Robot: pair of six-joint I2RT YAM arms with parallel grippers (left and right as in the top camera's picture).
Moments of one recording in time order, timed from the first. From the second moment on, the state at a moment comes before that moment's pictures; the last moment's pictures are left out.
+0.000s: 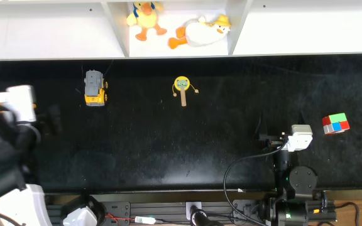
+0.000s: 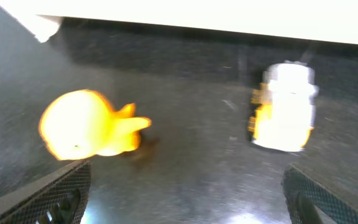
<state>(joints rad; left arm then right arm) 0.54 0.88 0.86 -0.71 0.19 0.27 -0.06 0.01 0.02 -0.02 -0.04 0.02</state>
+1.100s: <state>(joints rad) 0.90 1.35 0.92 -0.47 0.37 0.66 -0.06 0.01 0.02 -0.02 -0.04 0.02</state>
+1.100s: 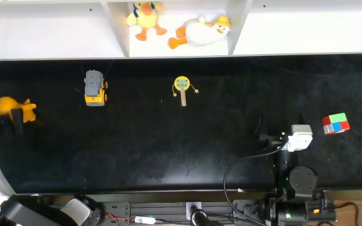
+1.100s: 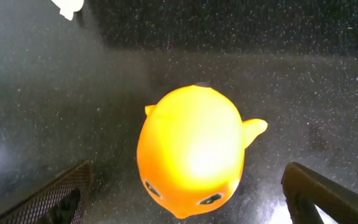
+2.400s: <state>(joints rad) 0.76 1.30 0.95 -0.54 0.22 0.42 -0.06 0.01 0.02 -0.02 -0.04 0.02</state>
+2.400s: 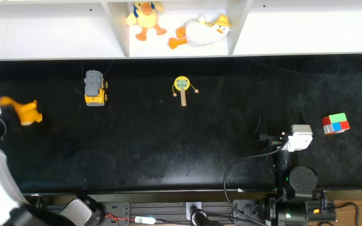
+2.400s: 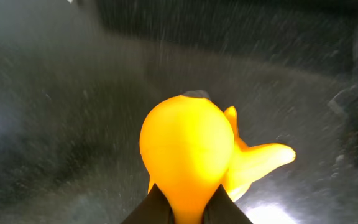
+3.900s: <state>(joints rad) 0.41 1.75 1.51 -0.46 -0.12 0.17 -0.06 0.01 0.02 -0.02 -0.04 0.02</state>
